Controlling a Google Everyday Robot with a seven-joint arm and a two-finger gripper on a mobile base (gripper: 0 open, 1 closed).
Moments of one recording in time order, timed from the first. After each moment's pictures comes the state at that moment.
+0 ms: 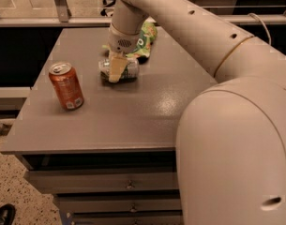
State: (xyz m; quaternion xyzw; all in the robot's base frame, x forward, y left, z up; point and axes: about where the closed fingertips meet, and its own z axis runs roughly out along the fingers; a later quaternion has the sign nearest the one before) arm 0.665 0.069 0.852 -0.73 0.66 0.09 0.15
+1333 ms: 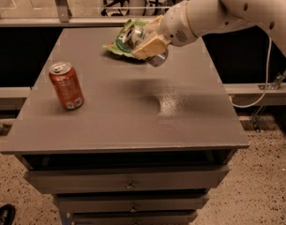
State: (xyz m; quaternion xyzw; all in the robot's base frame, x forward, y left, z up) arm 0.637 -0.019 0.956 -0.58 0.65 0.20 0.45
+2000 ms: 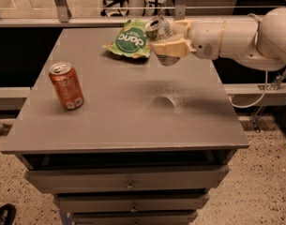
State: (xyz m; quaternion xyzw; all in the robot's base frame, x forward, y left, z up) arm 0.631 -0.069 0.973 -0.47 0.60 0.29 0.59
